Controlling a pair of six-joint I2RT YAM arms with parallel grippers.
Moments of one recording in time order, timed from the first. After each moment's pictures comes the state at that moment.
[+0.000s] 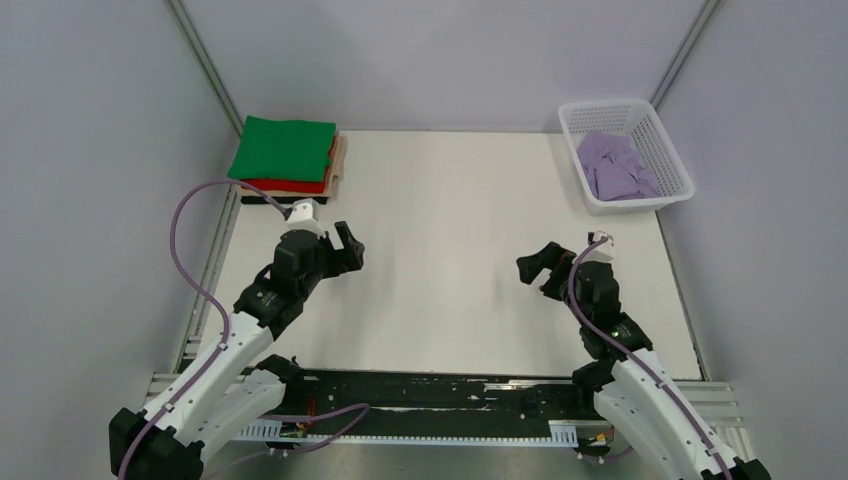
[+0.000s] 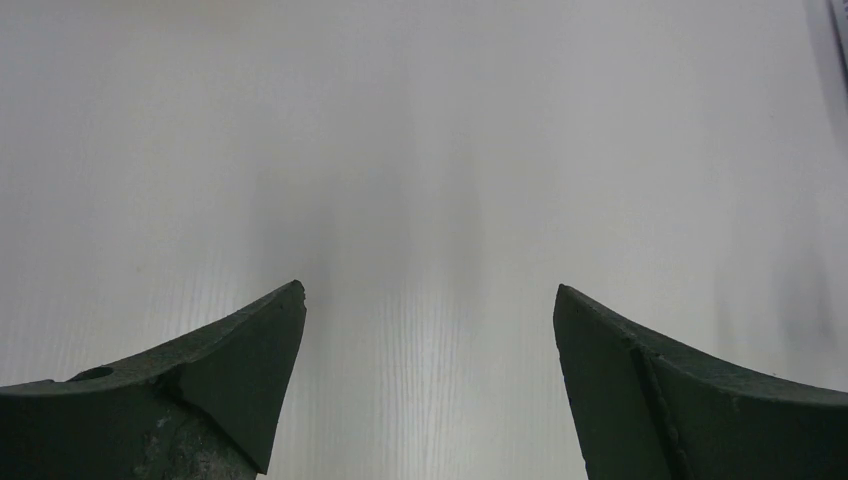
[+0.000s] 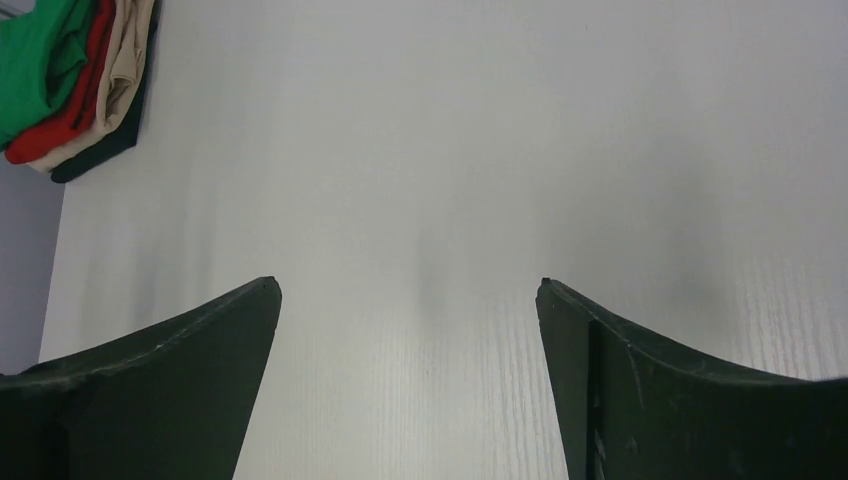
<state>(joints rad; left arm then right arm) -0.45 0.79 0.60 -0.29 -0.23 -0.52 0.34 0.57 0.34 -0.16 0.10 0.67</state>
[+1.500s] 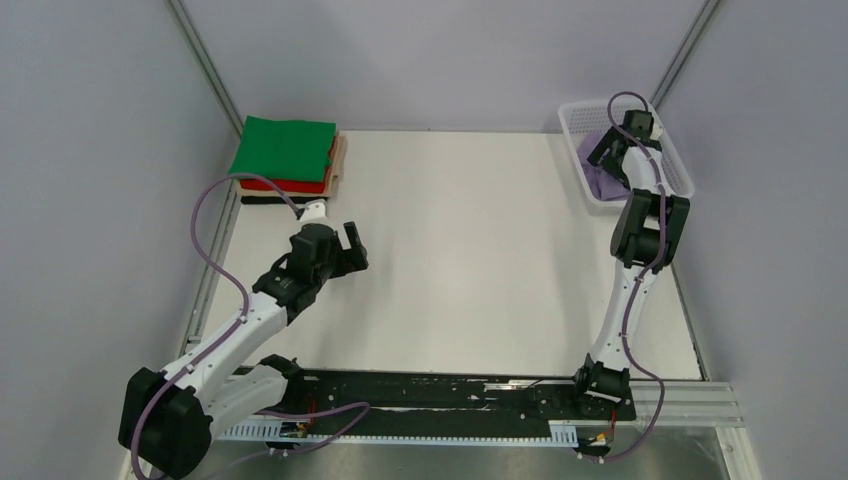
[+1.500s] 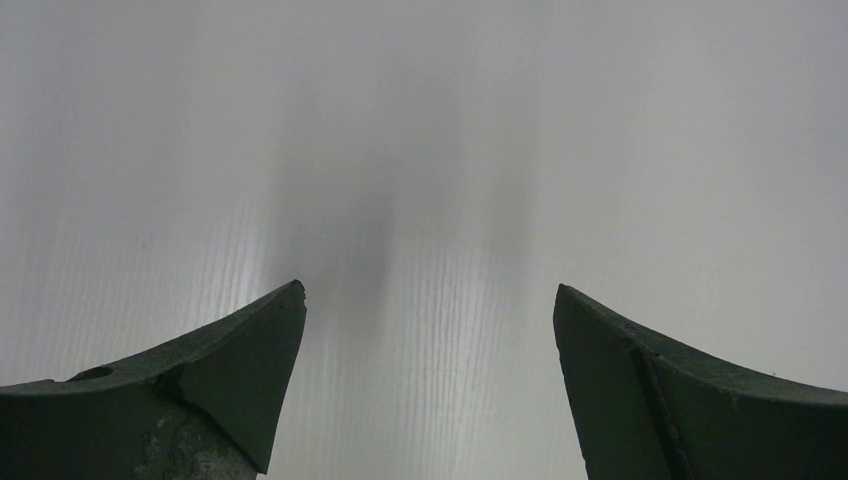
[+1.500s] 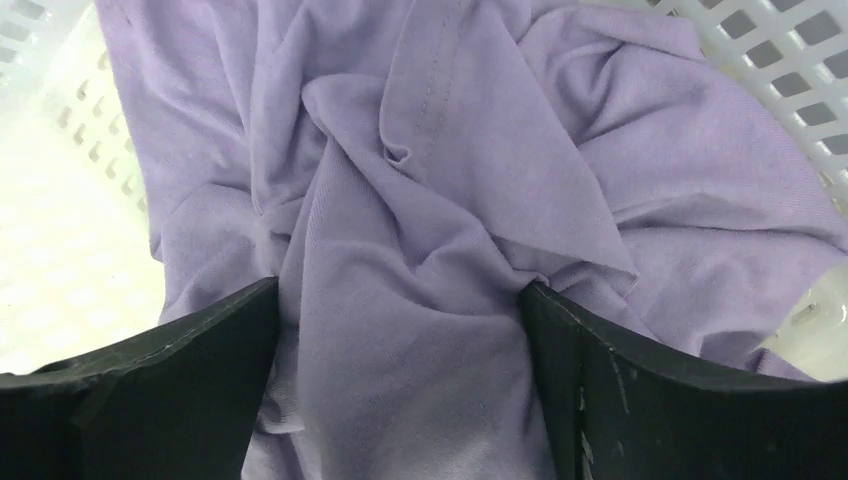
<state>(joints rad) -0.45 0.97 0.60 -0.26 -0.27 -0.54 -0.26 2.44 2.12 -0.55 0.16 0.41</state>
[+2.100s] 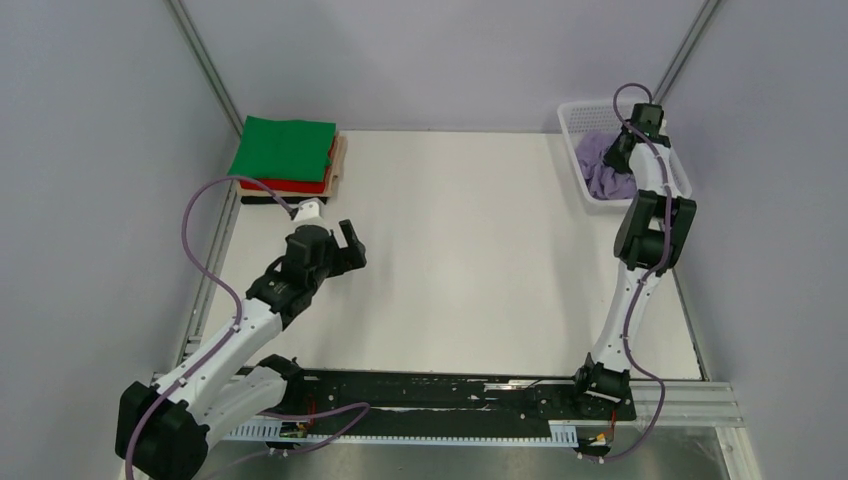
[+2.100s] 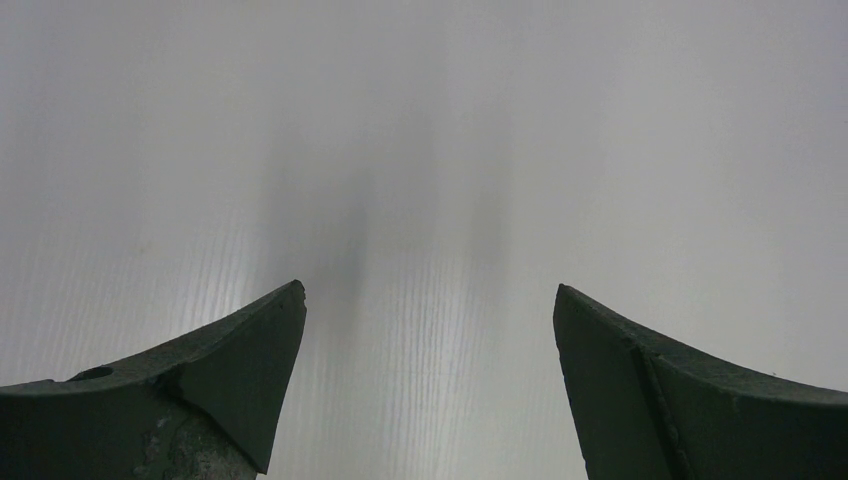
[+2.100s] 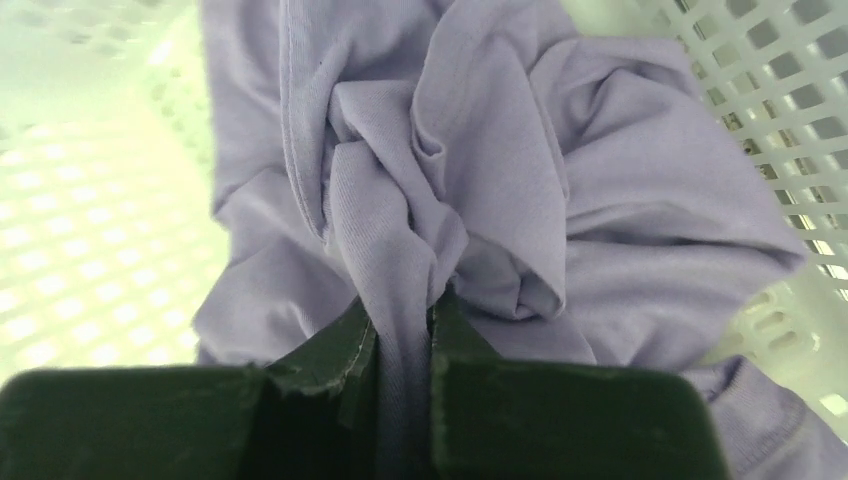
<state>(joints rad) -0.45 0.92 0.60 -0.26 -0.27 -0.56 -0.27 2.41 2.14 -0.56 0.06 0.36</state>
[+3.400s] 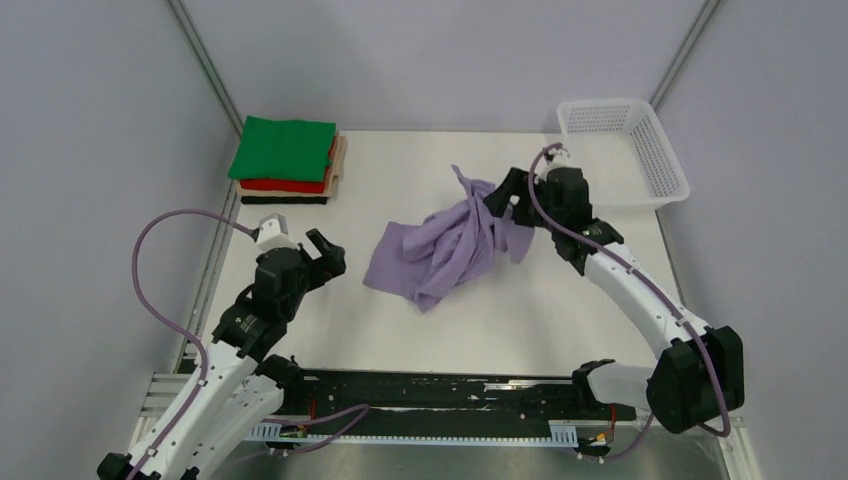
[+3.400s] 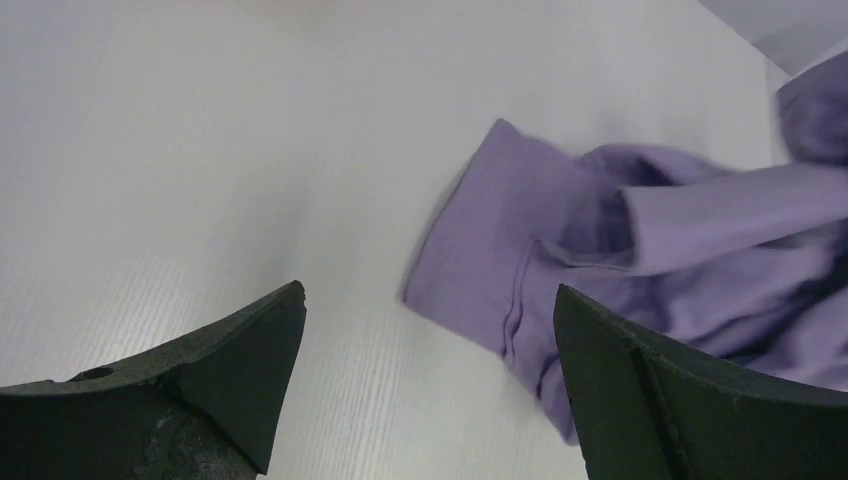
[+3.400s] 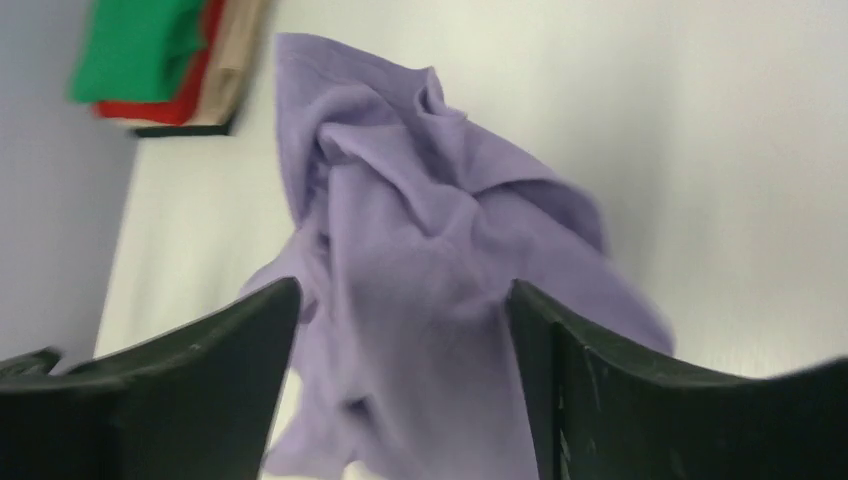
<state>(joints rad) -0.45 0.57 0.59 -0.47 -0.36 -0.70 0.35 1.31 1.10 -0.12 -0.21 0.53</state>
